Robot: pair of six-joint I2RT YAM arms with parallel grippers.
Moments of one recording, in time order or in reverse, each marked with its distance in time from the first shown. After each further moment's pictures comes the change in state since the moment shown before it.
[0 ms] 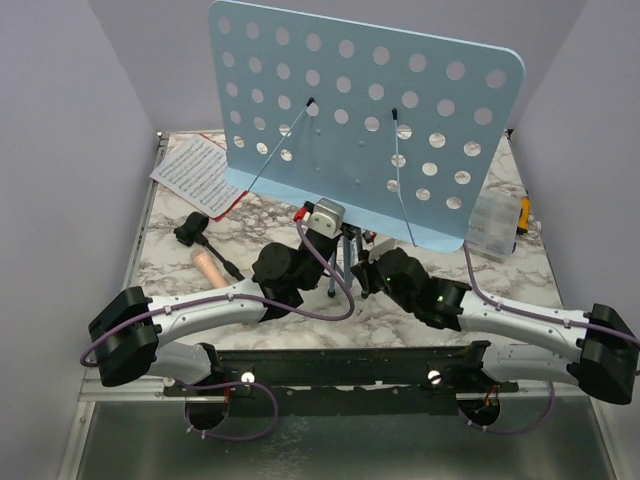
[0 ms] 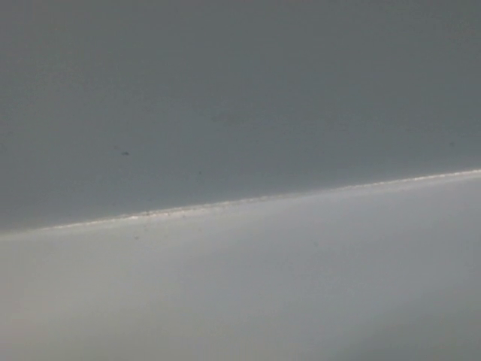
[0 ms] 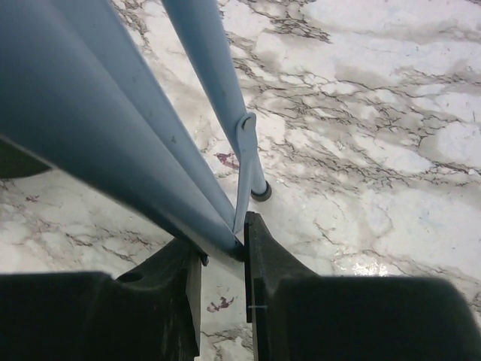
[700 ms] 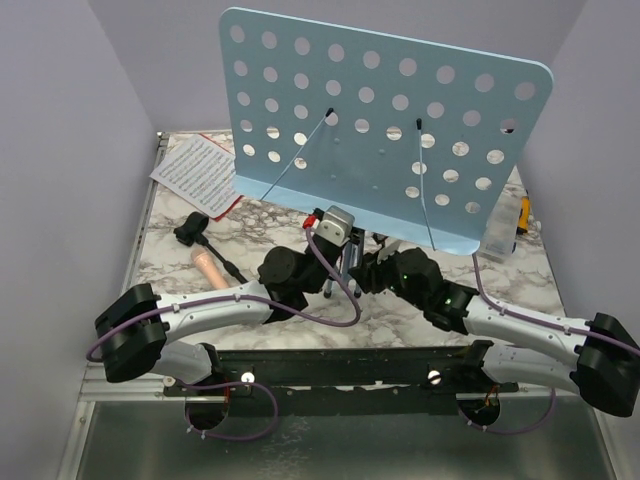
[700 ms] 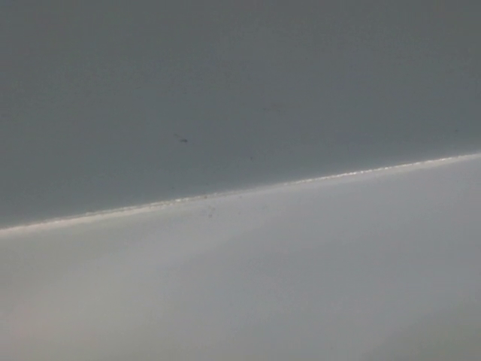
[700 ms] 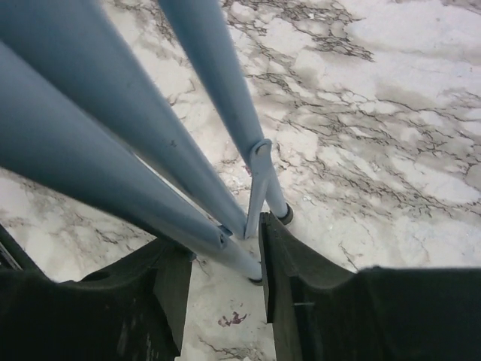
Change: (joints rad) left arm -0.029 0.041 0.000 0.047 0.051 0.041; right arm -0.124 -0.085 -0.163 0.246 -0.301 -0.076
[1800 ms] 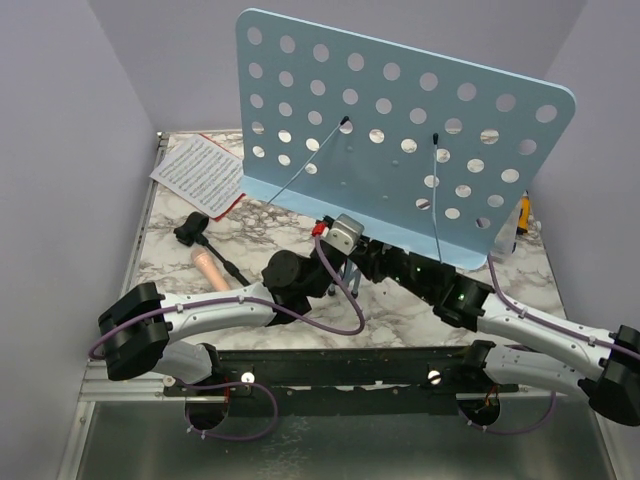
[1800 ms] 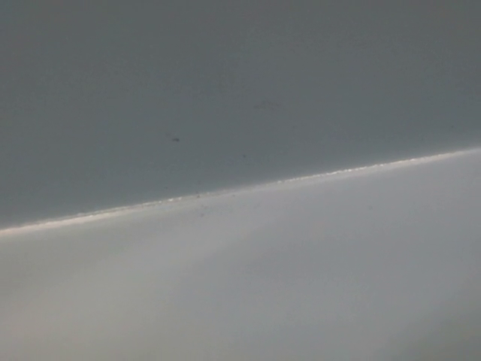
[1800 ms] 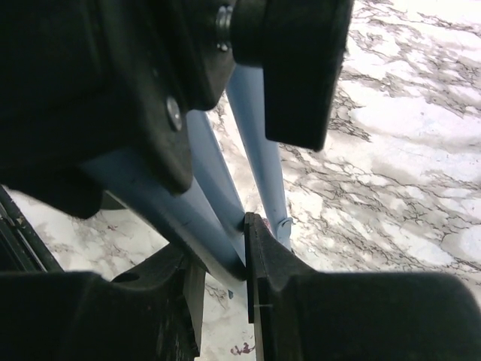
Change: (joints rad) left arm -0.038 0.017 0.007 0.017 0.002 0.061; right arm 0.001 -0.082 0.132 -0.091 -0.011 -0.043
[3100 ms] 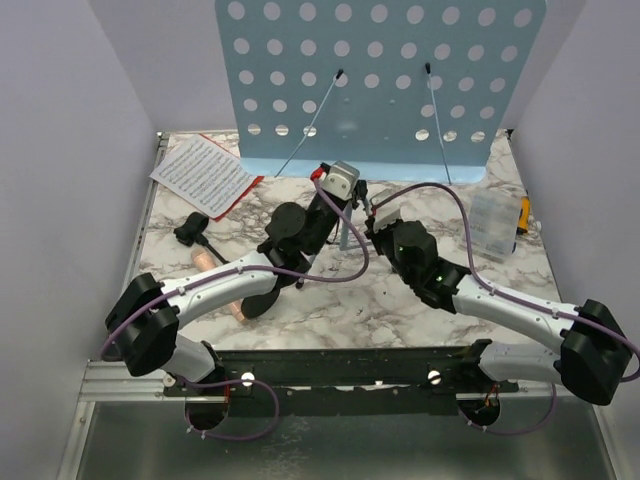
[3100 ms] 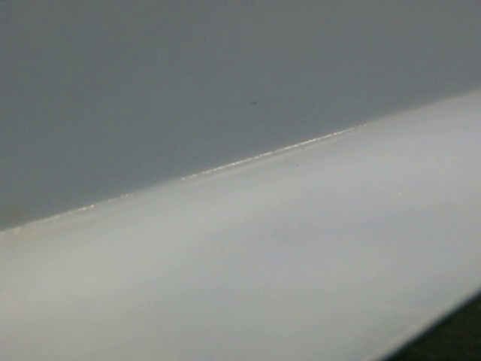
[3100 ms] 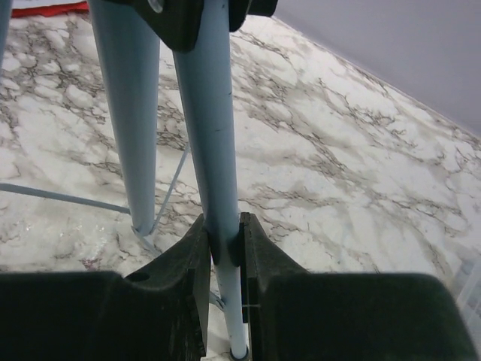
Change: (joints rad) left arm 0.225 0.049 0.152 -0.204 0.135 -0.127; right arm -0.086 0.204 0.046 0.156 0.279 -0.366
